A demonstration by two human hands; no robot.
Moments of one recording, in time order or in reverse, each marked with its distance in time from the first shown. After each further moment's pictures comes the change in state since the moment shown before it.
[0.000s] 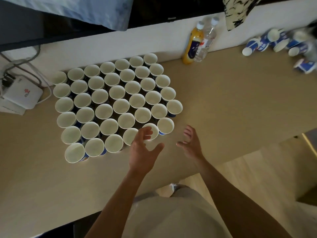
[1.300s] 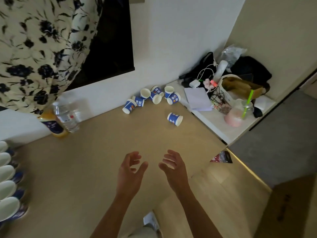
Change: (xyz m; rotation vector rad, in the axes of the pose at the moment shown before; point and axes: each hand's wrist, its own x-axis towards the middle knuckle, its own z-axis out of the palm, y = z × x) left_hand 0.037 0.275 0.490 -0.160 -0.161 0.124; right_hand 0.121 -0.035 -0.507 0.266 0.281 -0.234
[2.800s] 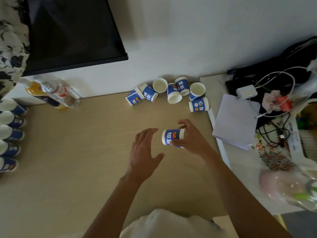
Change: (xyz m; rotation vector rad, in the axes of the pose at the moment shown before) left_hand 0.195 0.072 0.207 0.611 0.085 -0.026; right_hand 0.393 -0.049 -0.072 -0.530 -0.827 0.059
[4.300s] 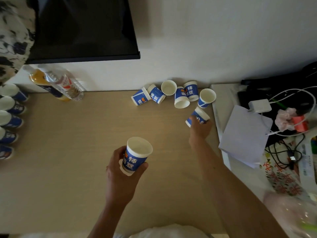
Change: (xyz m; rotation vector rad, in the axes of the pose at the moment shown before) left_hand -0.050 -0.021 -0.016 -0.352 0.408 -0.338; right_hand 0.100 0.010 0.017 0.636 0.806 0.367
